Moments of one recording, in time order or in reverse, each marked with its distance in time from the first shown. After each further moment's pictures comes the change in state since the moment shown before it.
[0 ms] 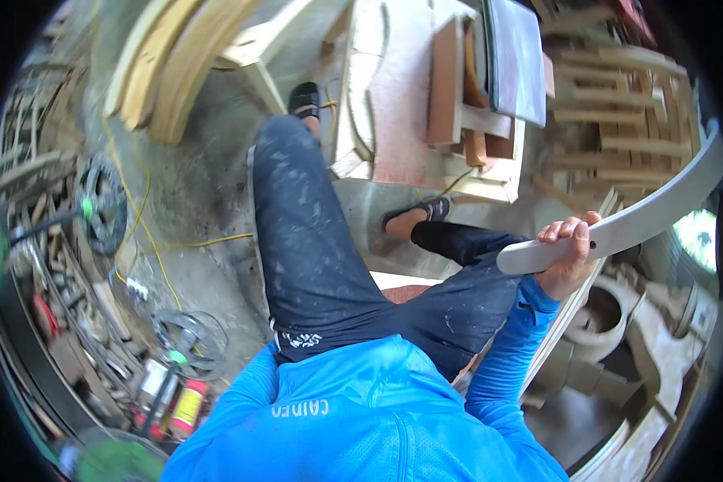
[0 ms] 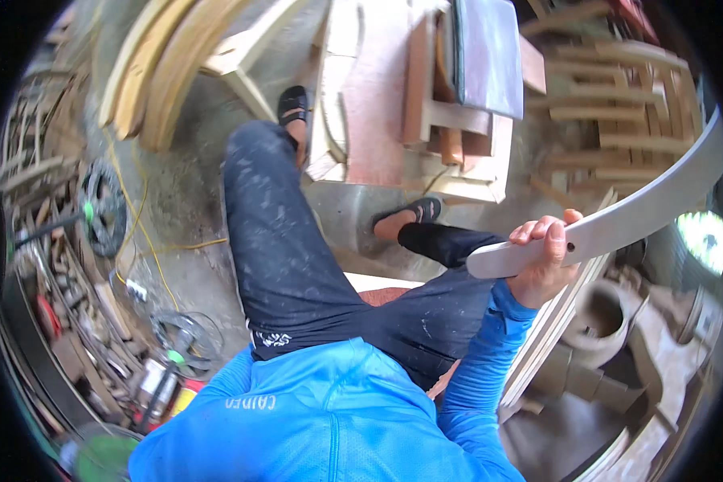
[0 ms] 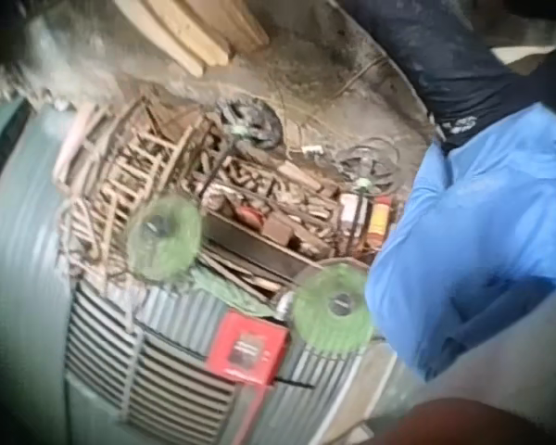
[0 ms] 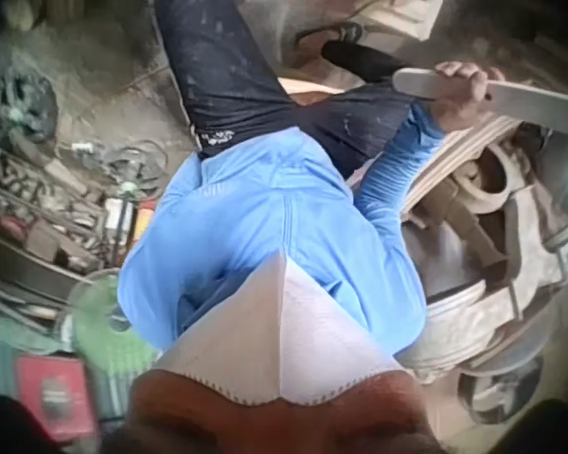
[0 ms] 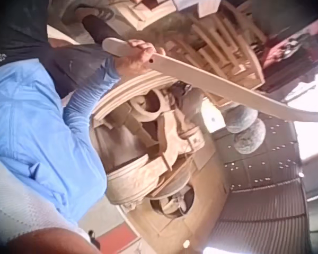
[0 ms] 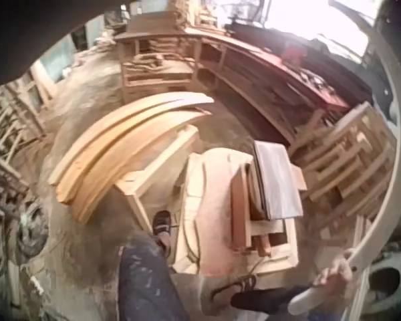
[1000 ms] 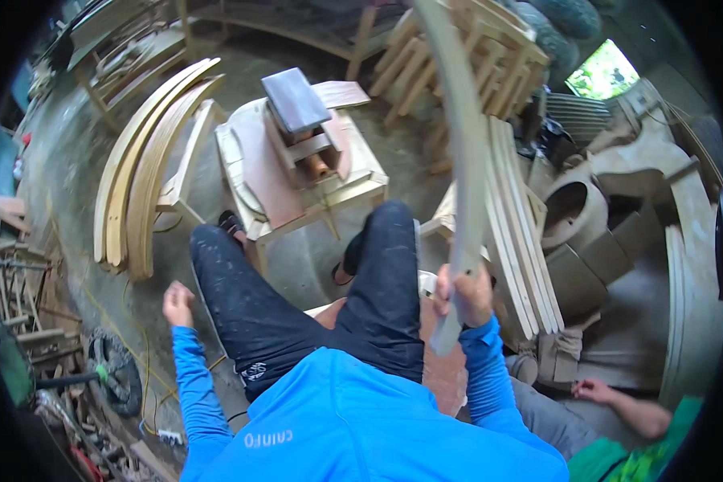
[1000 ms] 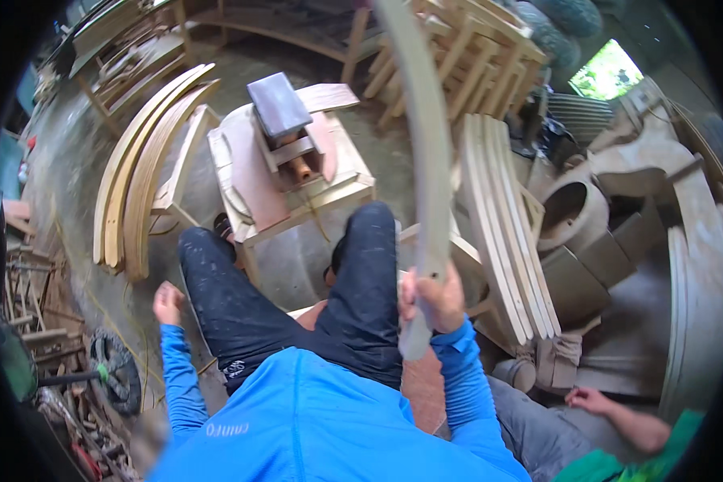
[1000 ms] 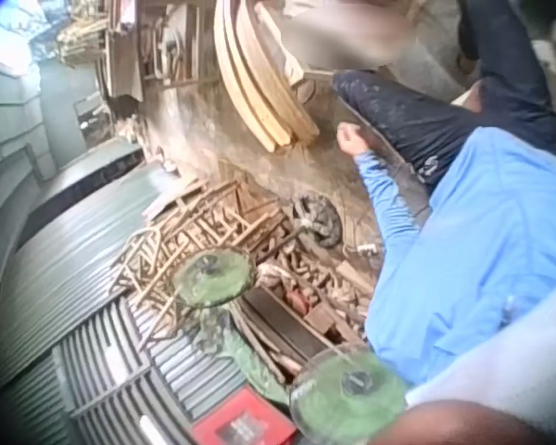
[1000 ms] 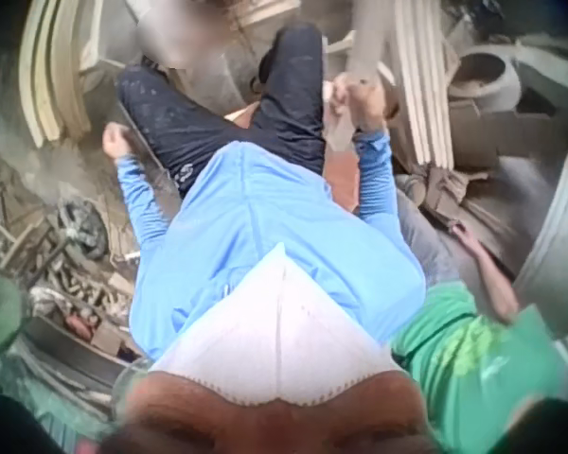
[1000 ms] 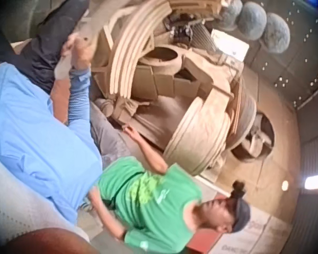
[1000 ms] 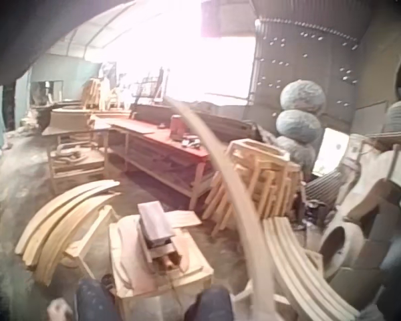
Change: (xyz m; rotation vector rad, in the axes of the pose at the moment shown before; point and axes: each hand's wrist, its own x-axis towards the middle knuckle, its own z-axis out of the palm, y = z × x) left_hand 0.089 -0.036 -0.405 -0.538 0.572 0.477; right_hand -0.245 -0.093 -0.113 0.224 -0.221 0.179
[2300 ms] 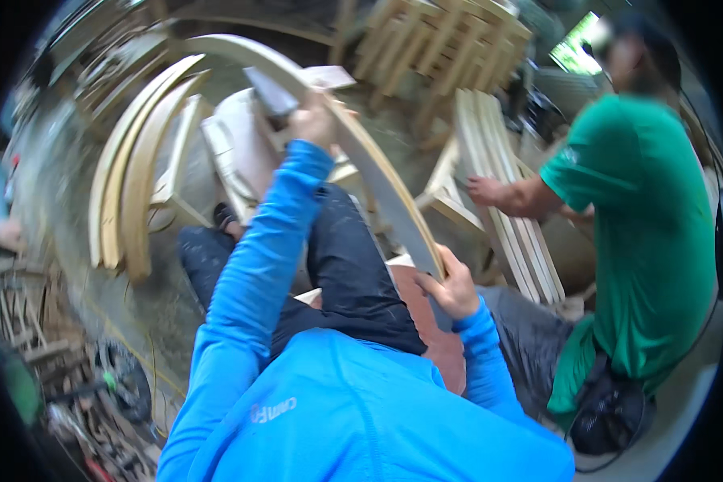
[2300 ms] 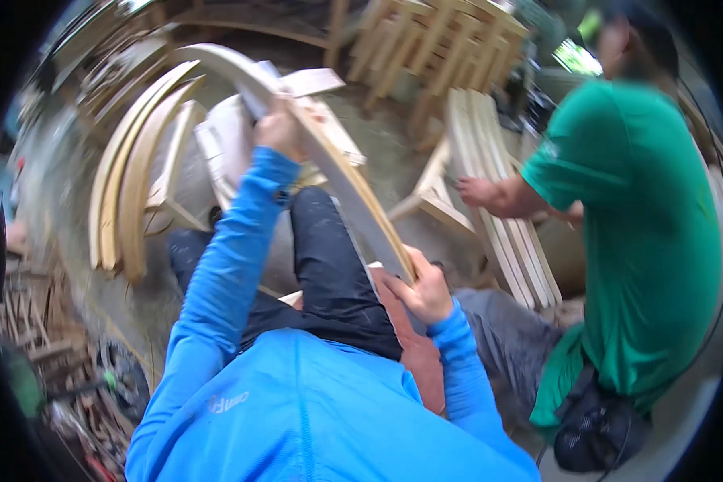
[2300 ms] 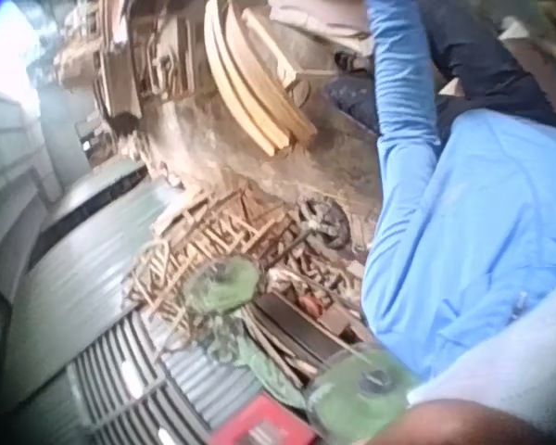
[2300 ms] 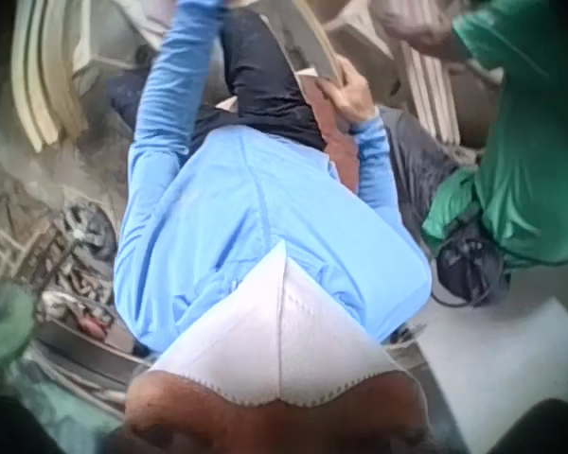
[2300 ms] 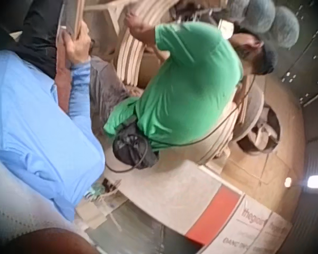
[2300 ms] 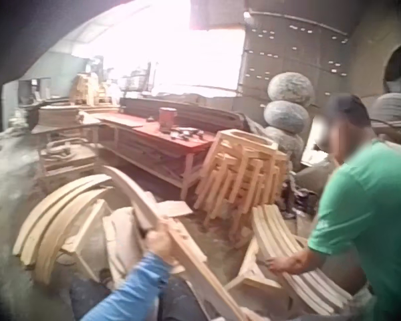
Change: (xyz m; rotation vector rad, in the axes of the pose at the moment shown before) left_hand 0.026 0.330 0.492 -0.784 -0.312 -0.260; right_hand -0.034 0.015 -0.006 -0.795 0.004 0.047
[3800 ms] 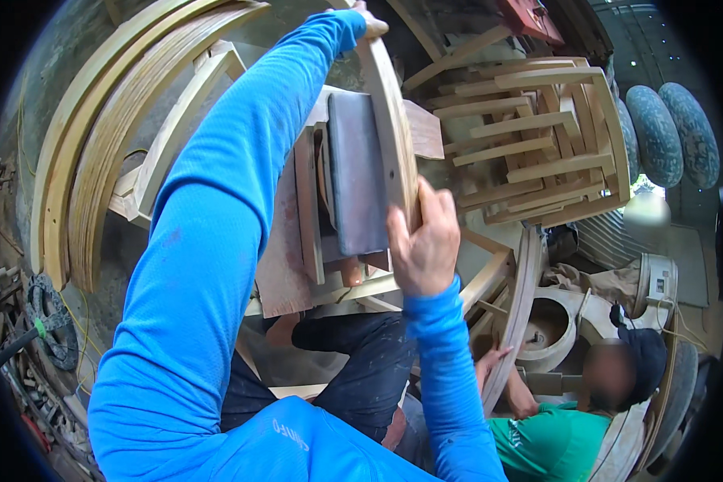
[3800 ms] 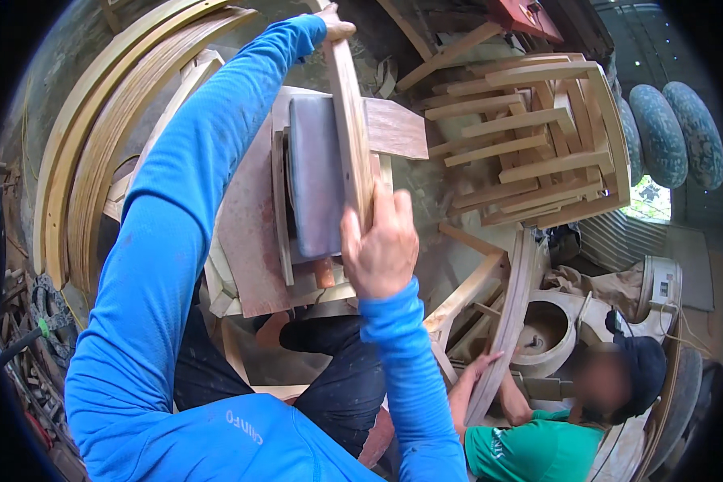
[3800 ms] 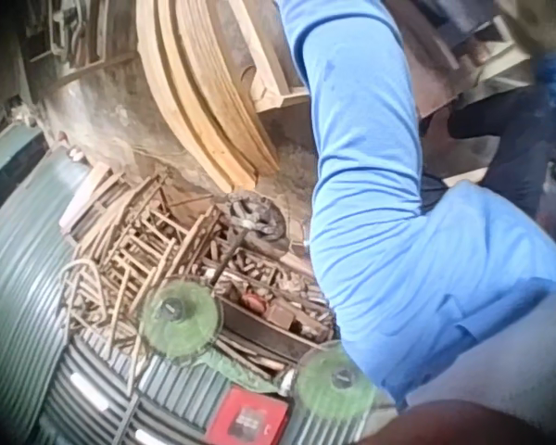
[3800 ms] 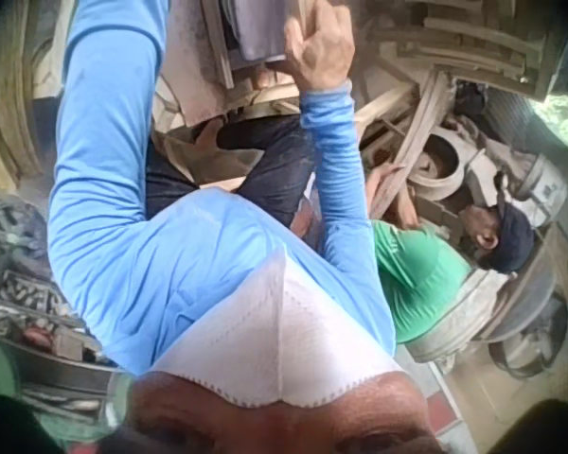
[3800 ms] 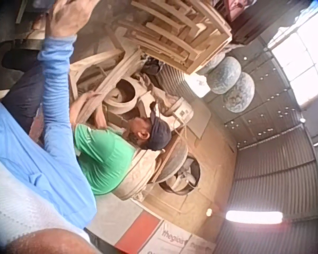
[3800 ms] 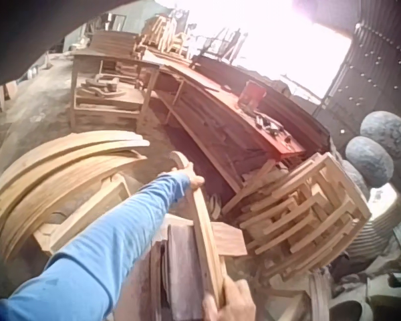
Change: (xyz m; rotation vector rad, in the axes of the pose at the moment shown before) left_hand 0.495 0.092 -0.074 1.529 -0.049 -0.313; right_hand 0.498 -0.043 0.095 -0.863 0.188 -0.218
